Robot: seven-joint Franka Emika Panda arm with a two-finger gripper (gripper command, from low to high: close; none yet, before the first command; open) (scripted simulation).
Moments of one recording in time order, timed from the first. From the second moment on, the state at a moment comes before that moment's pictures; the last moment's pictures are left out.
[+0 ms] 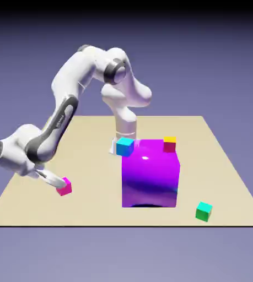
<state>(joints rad) -0.30 0.78 -0.48 -1.66 0.39 1.46 0.66</state>
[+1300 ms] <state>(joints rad) 0.13 1.13 0.14 -1.15 -0.42 1.06 0.49</state>
